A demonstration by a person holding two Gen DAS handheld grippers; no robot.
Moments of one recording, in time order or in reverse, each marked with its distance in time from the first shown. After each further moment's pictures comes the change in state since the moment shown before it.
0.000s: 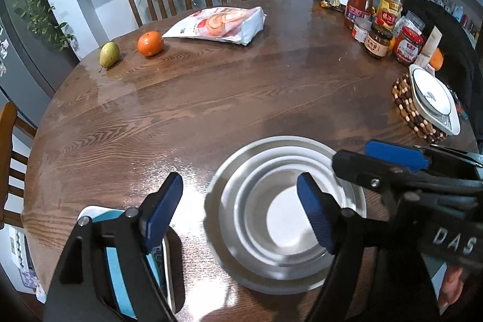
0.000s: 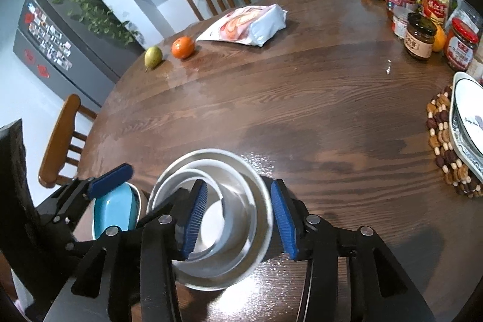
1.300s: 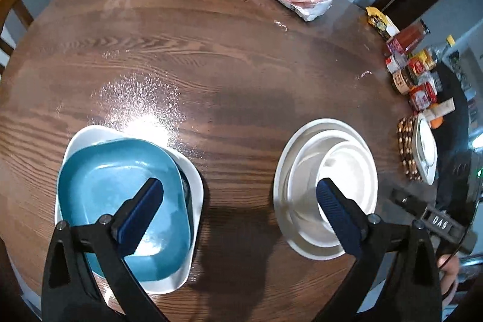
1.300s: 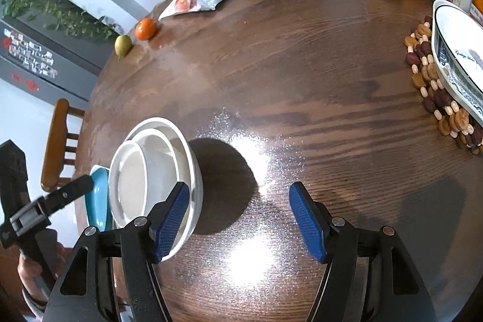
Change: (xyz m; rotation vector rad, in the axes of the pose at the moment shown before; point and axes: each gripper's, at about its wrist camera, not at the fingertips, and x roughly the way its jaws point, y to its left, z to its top) left arm 0.004 0.090 -0.025 -0.400 0.220 -0.168; right arm 0.013 -0.066 -0.018 0.136 0.163 0.030
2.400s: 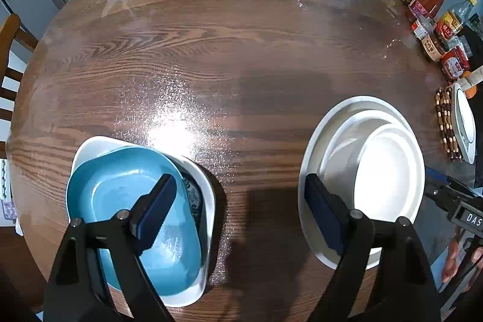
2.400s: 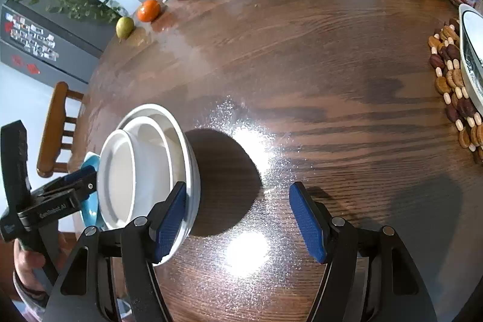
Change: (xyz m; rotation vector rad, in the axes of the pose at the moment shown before) left arm 0.034 -0.015 0.004 0.130 0.064 0.190; right arm 0.023 0.006 0.005 -0.054 0.066 0.006
